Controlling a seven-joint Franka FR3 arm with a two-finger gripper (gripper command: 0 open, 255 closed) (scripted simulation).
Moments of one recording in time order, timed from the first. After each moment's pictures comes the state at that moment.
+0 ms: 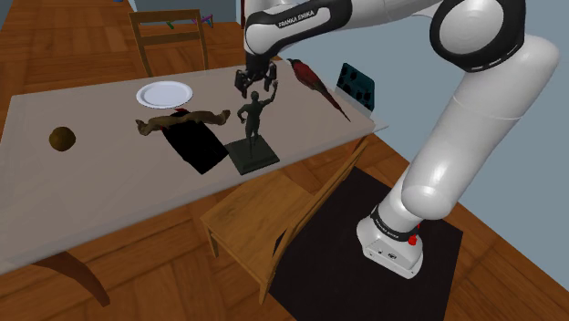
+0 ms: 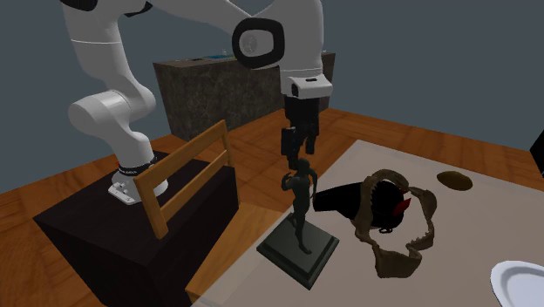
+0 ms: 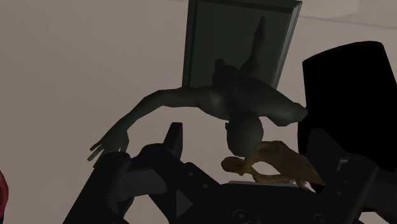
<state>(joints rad) 0.02 0.11 -0.01 -1.97 -0.10 2.18 0.29</state>
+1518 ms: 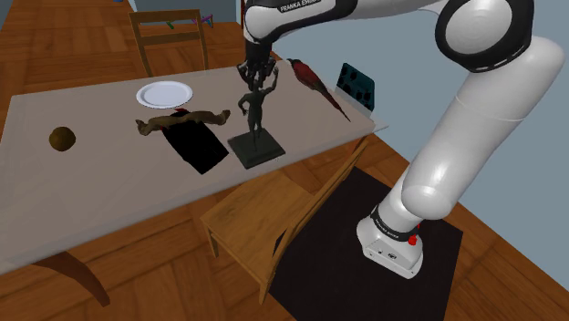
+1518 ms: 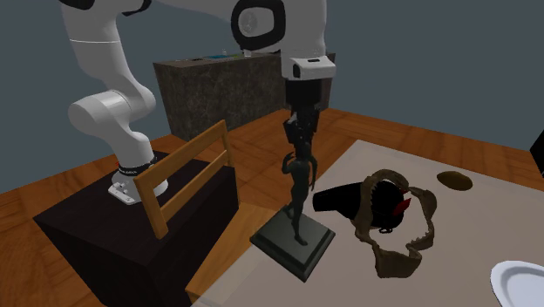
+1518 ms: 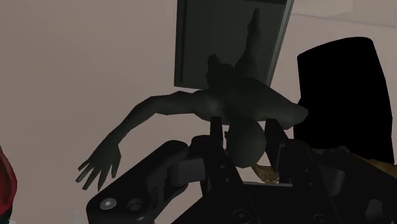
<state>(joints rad) 0.02 0.09 -0.01 -1.91 -0.09 2.10 0.28</state>
